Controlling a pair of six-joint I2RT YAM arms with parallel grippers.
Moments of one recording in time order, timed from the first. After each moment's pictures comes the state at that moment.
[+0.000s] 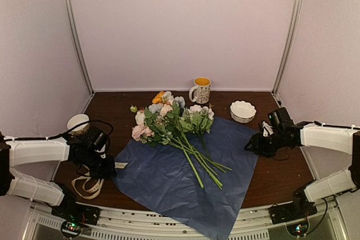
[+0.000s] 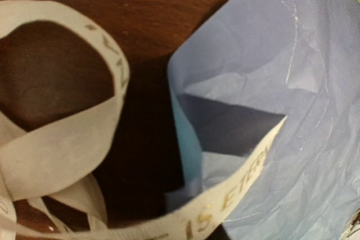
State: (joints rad) left arm -0.54 1.18 0.49 -0.56 0.11 -0.84; right arm 0.31 1.26 0.61 -0.36 -0.29 0.60
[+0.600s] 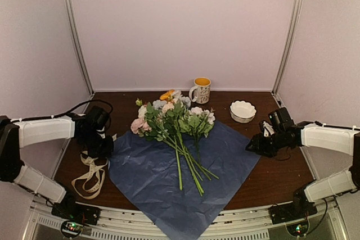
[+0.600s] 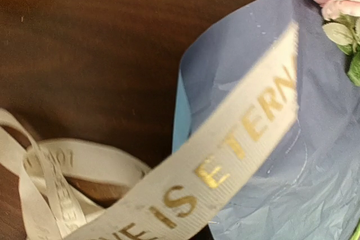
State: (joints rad) left arm -0.42 1.33 0.74 -0.65 -0.04 -0.66; right arm 0.31 1.25 0.61 -0.38 -0.25 0.57
